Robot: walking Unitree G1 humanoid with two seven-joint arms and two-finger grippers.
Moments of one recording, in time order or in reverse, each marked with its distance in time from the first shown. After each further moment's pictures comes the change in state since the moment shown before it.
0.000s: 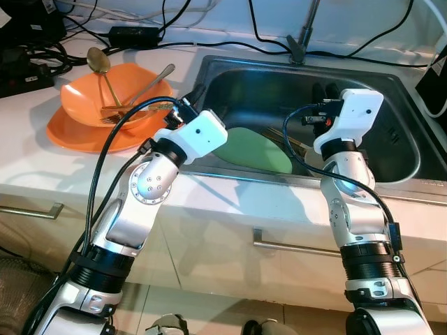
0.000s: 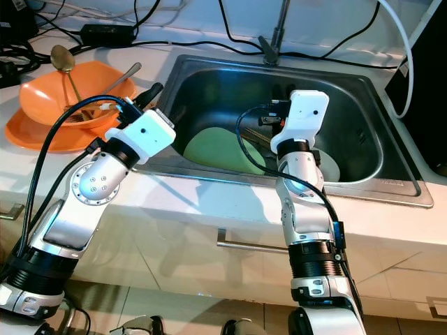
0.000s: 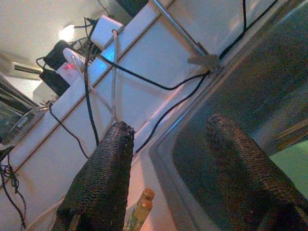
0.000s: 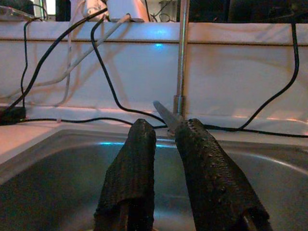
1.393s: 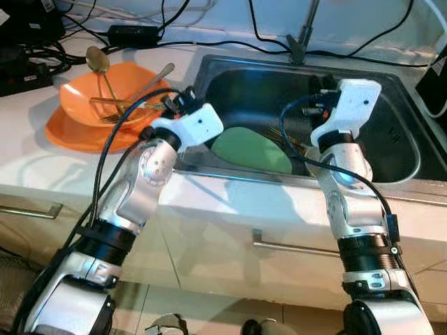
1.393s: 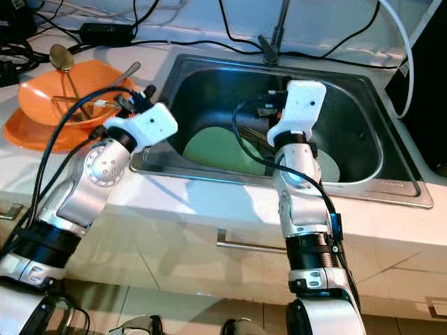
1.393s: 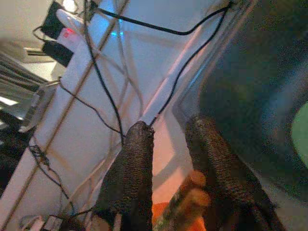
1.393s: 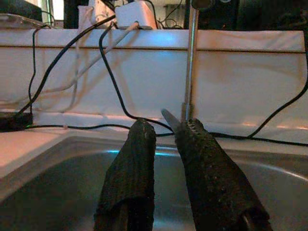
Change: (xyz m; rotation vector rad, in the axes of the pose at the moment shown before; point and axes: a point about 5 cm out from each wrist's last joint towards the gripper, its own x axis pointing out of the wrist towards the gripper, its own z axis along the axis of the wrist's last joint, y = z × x) left arm 0.023 0.011 -0.027 0.200 0.180 0.030; right arm 0.009 0.006 0.007 0.008 -0.015 0.017
